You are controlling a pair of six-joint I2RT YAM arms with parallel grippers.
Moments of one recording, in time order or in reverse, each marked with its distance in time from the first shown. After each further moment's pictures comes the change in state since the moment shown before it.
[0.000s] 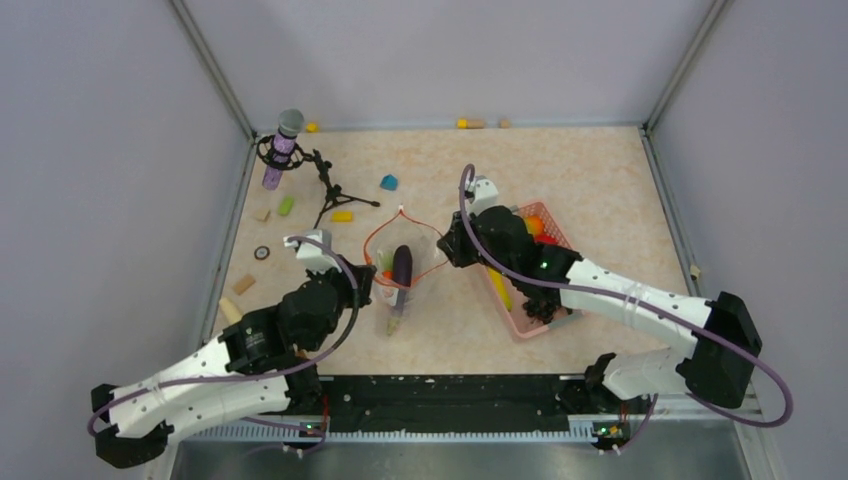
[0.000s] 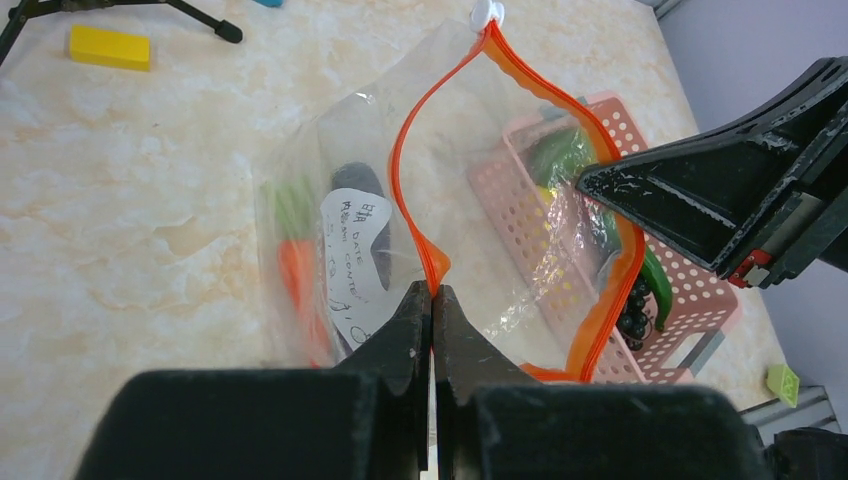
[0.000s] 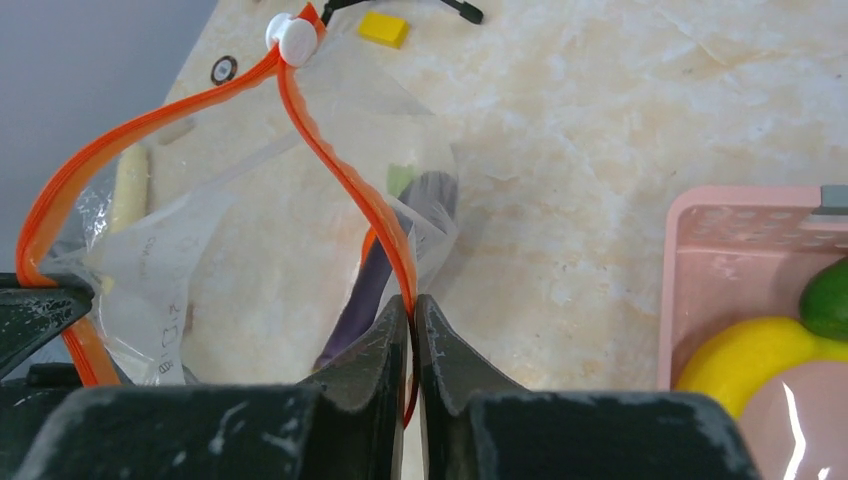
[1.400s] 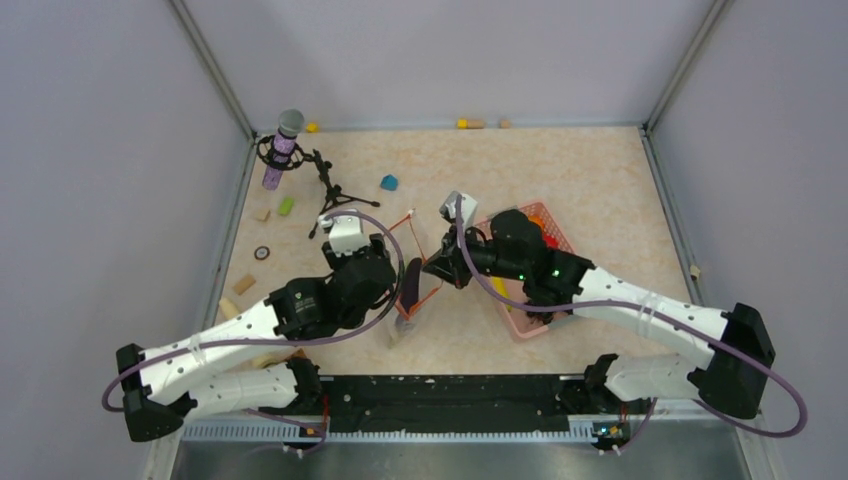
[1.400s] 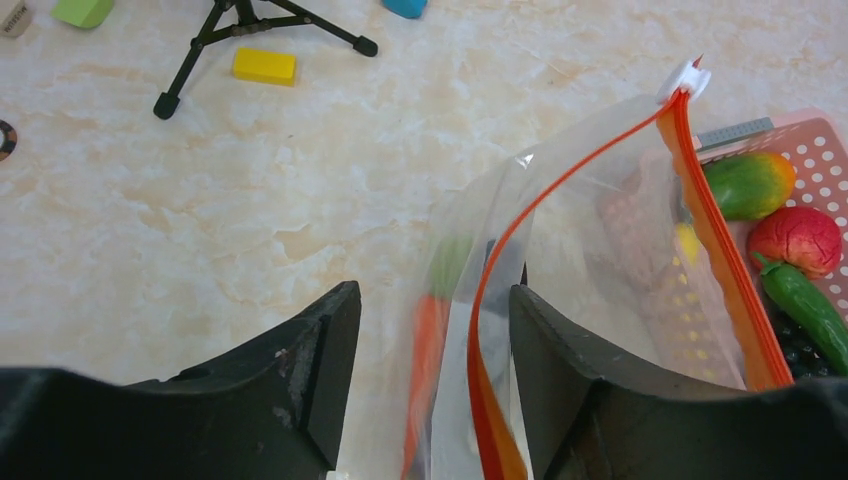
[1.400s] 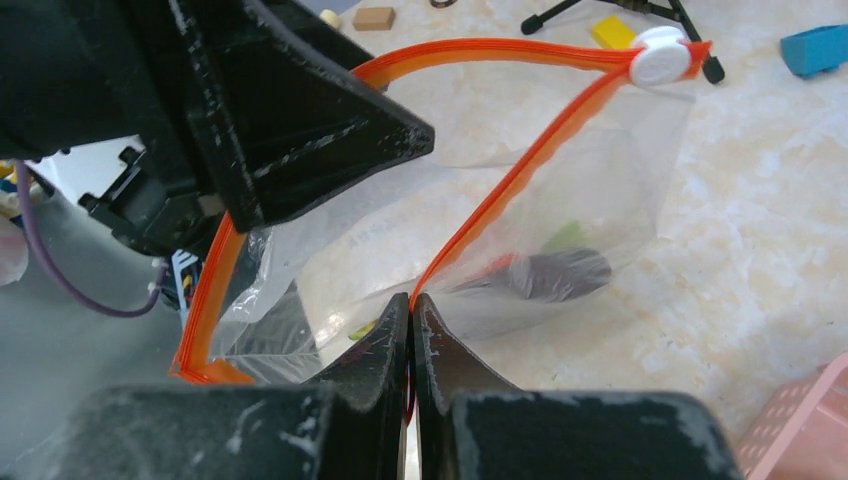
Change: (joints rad) left arm 0.009 0.377 0.209 -0.175 -0.201 -0.076; right arm 0.003 -0.066 -0.054 0.106 -0.445 -0.283
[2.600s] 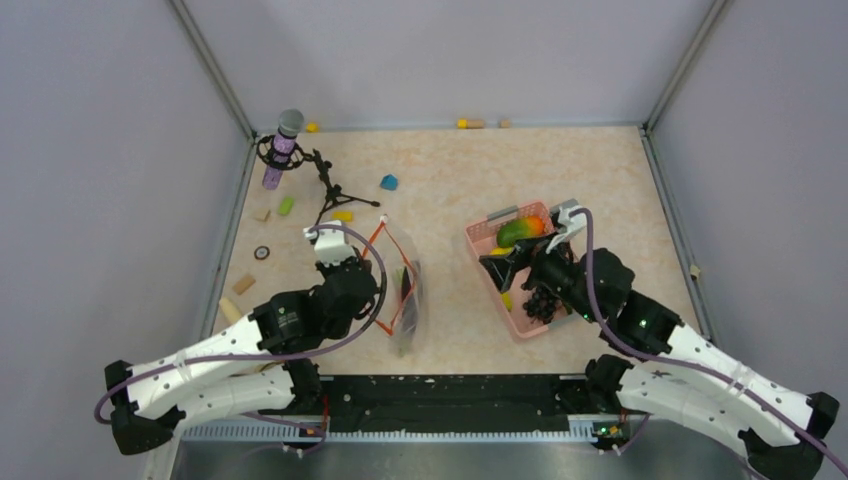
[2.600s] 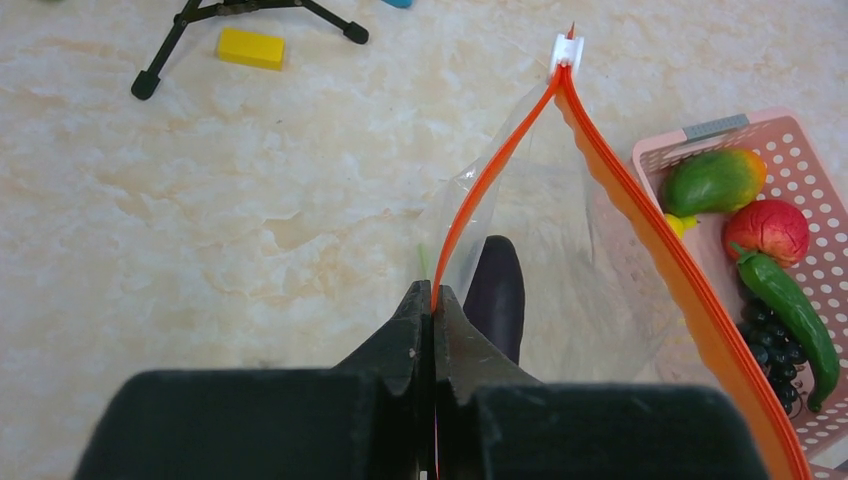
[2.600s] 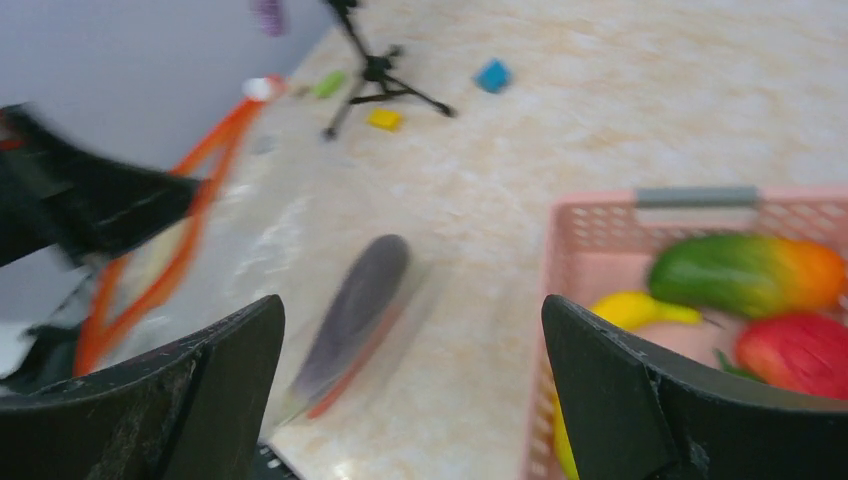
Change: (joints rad) left arm 0.008 -0.145 -0.125 0.061 0.028 0.006; right arm -0.051 -0.567 -0.241 -0.121 0.387 0.162
